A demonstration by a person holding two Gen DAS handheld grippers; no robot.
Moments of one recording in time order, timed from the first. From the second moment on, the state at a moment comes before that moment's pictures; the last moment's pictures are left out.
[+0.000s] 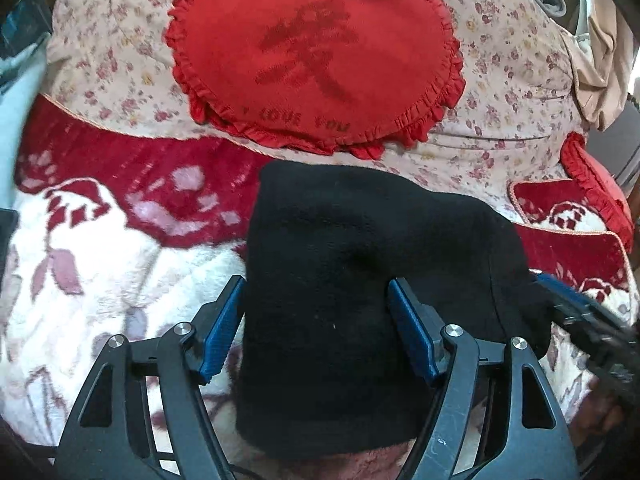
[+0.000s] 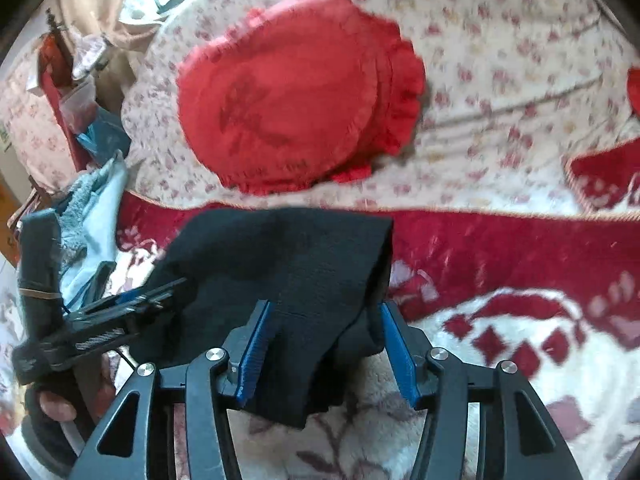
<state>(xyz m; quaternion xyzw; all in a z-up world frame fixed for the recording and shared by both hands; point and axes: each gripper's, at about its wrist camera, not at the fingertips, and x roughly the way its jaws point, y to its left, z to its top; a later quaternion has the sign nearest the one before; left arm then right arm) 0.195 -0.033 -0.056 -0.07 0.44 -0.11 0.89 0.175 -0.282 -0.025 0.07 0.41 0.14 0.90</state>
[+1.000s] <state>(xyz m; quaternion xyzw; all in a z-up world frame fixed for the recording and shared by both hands) 0.113 -0.027 0.006 -0.02 0.37 -0.02 0.93 0.132 -0.242 0.021 0.02 0.37 0.13 0.92</state>
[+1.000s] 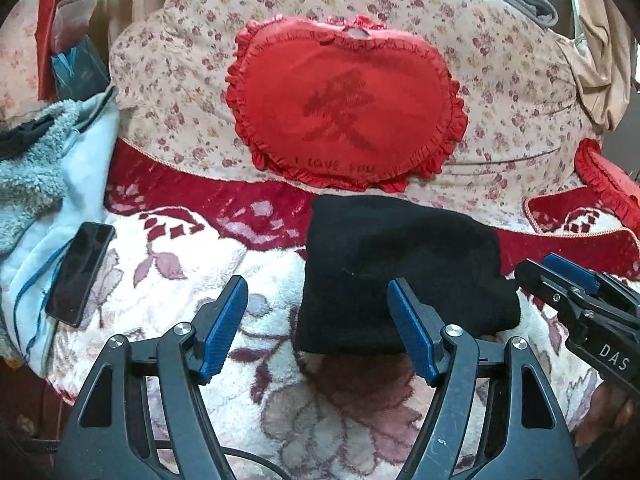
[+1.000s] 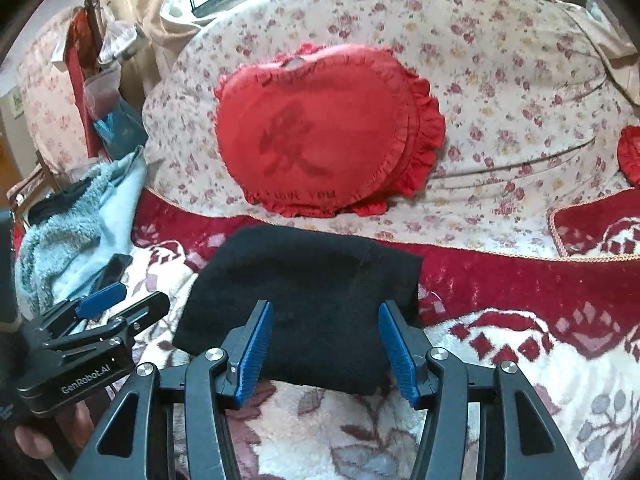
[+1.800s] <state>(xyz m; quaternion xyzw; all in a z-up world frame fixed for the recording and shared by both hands) 0.083 -0.030 0.031 0.00 0.34 -0.02 0.94 0.111 -0.231 0.039 0.02 0.36 0.15 0.92</state>
